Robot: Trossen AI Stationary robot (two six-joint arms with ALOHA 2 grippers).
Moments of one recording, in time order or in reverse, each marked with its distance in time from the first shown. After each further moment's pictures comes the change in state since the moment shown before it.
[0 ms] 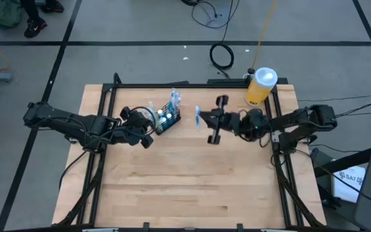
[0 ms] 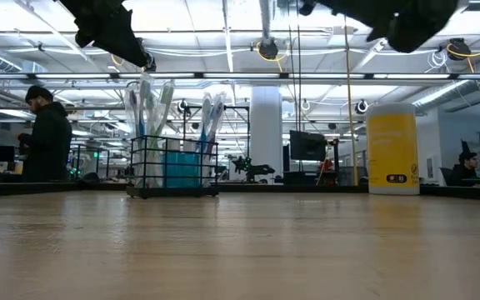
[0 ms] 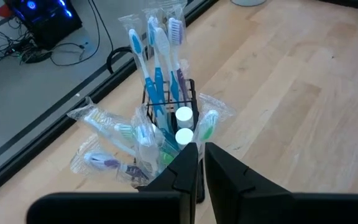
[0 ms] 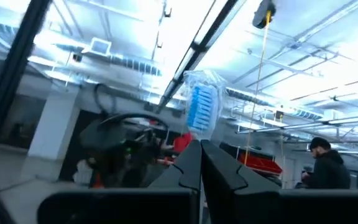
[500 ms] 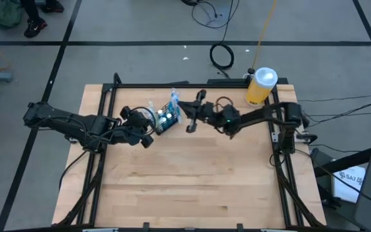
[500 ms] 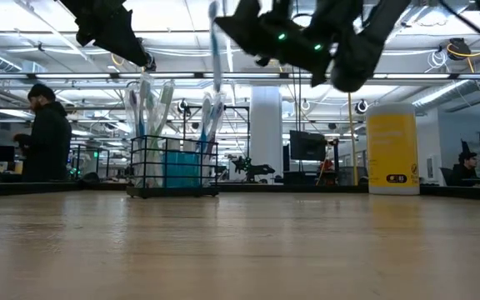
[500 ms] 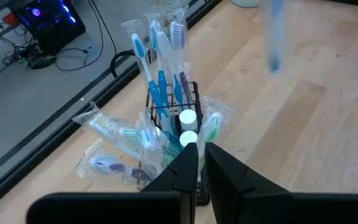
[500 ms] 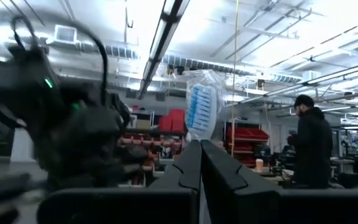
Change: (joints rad) left arm 0.000 0.000 0.000 0.003 -0.016 0.029; right arm -0.134 0.395 0.229 0.110 0.005 0.174
